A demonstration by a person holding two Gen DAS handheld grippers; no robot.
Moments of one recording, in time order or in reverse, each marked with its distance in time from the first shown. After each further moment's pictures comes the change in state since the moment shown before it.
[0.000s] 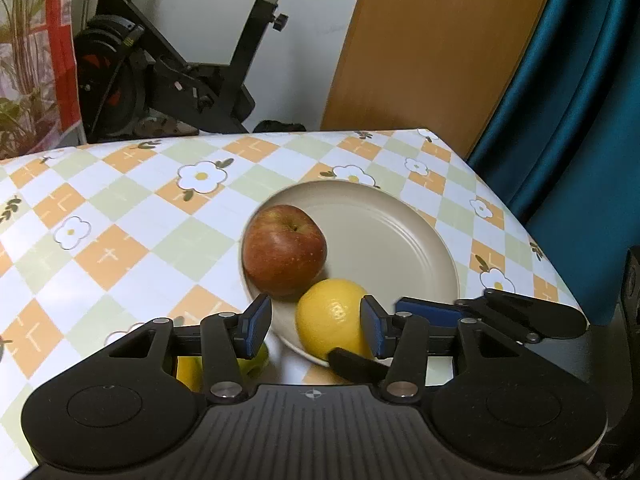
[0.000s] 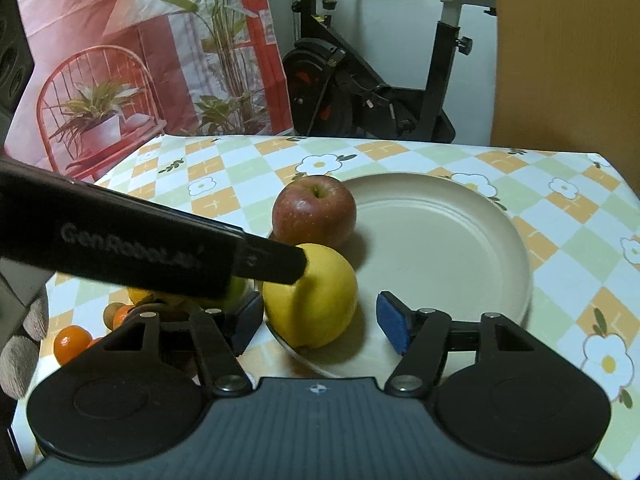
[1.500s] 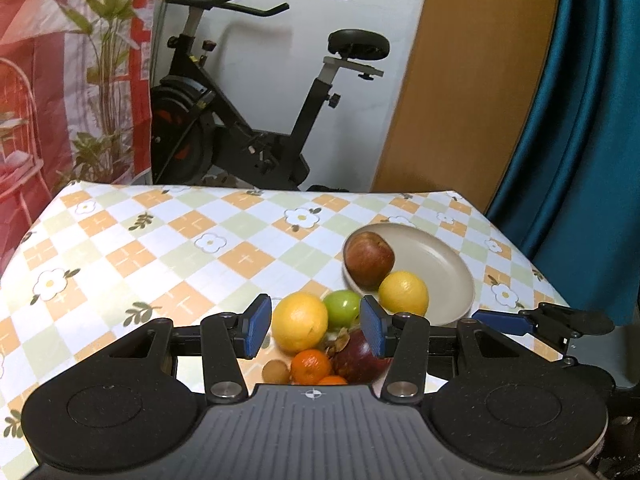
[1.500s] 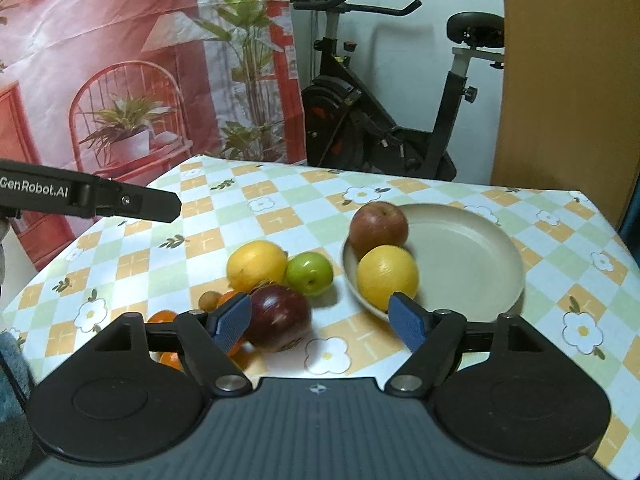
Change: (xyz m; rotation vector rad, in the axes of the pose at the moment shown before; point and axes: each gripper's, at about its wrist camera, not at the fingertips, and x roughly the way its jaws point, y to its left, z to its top) left arm -0.148 0.056 -0.059 -0.030 -0.207 0.107; right arm -0.078 0.078 -0.022 -0.060 -0.099 -0.026
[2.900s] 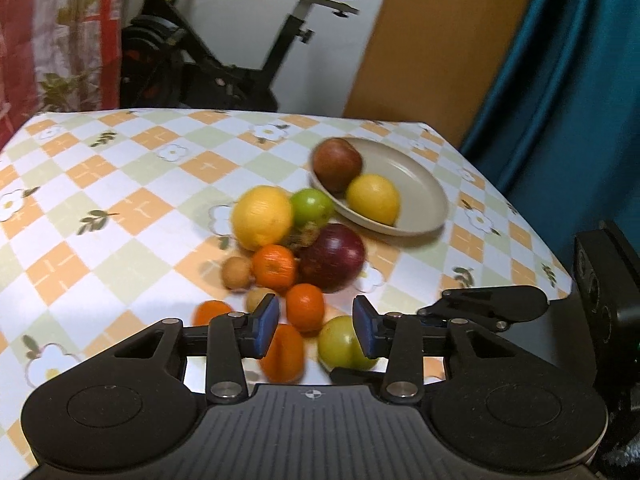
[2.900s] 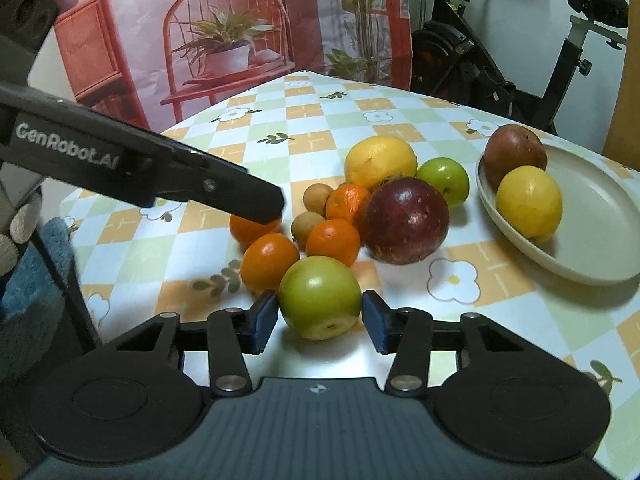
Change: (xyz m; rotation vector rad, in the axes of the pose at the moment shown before) left arm 0.015 -0.007 -0.053 -0.003 0.163 -0.123; right arm 0.037 0.036 -0.053 -0.186 0.171 0.256
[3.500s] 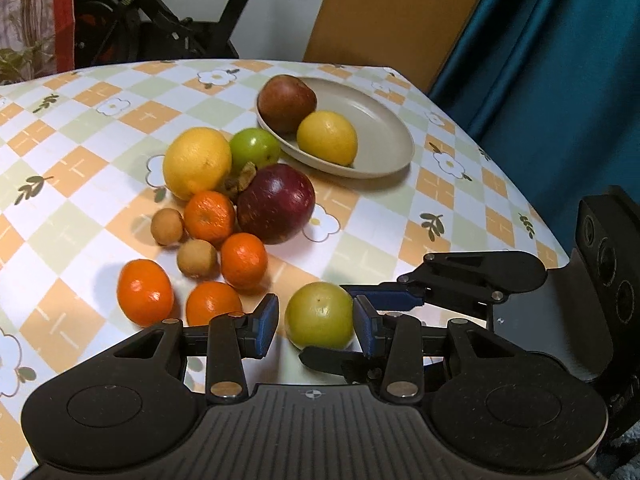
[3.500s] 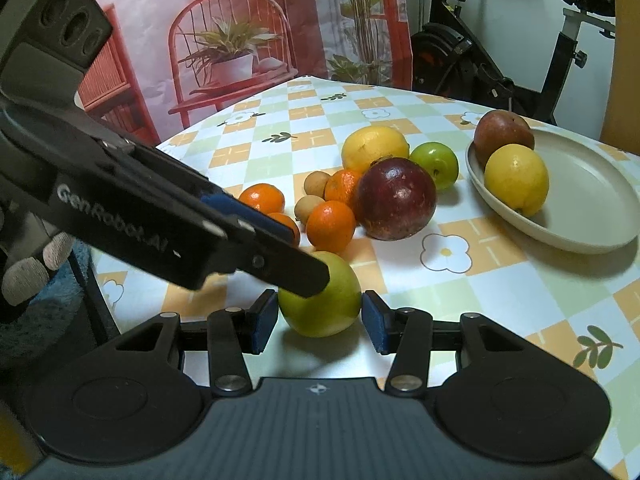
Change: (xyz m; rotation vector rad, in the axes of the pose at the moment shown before) left arm 0.032 -0.016 -0.012 0.030 0.145 -0.095; right arm -0.014 -0.005 -0.019 0.035 -0.031 0.031
